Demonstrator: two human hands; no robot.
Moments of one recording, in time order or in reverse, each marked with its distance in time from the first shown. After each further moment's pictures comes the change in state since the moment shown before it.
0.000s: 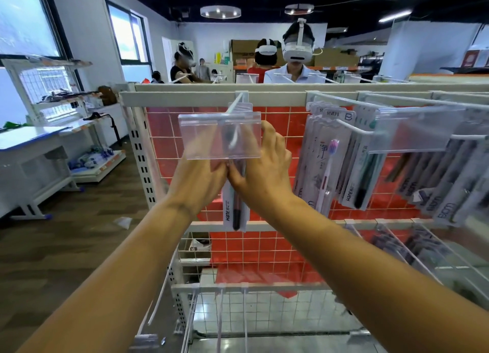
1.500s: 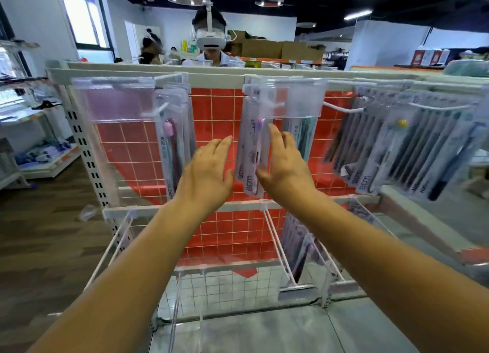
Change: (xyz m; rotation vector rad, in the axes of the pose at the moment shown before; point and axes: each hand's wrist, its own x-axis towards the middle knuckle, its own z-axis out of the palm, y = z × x) left_hand -0.036 0.059 0.098 0.319 -0.052 0.197; right_hand -0.060 0.113 -0.068 -0.045 -0.094 0.209
